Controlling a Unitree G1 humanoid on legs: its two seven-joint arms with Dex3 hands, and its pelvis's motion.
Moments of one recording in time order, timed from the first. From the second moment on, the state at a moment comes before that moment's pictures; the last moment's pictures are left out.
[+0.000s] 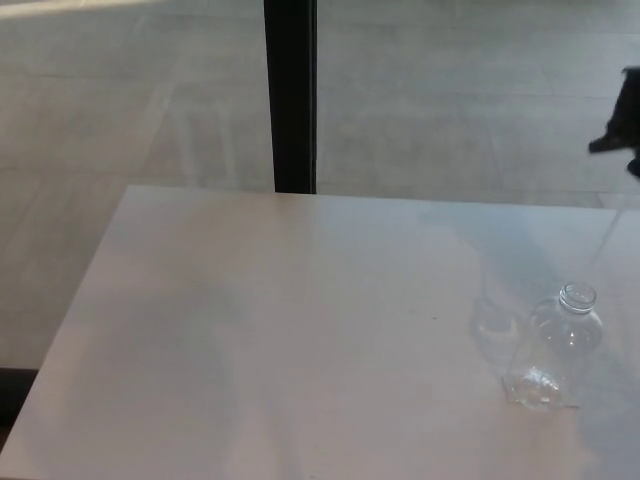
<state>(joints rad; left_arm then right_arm) 0.02 0.66 0.40 1.29 -0.20 -0.06 -0.33 -0.70 -0.90 0.07 0.25 -0.52 -0.24 0.13</state>
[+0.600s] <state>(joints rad) 0.02 0.66 0.40 1.29 -0.20 -0.07 -0.32 -0.70 -0.94 -0.17 0.33 -0.40 -0.19 0.16</state>
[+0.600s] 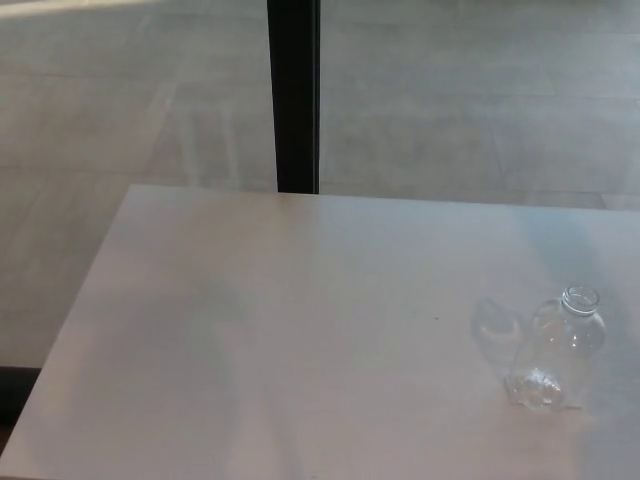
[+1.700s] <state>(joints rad) 0.02 0.66 0.38 1.29 -0.19 -0.09 -0.31 -0.23 -0.83 0.25 0.46 -0.62 -0.09 0.05</state>
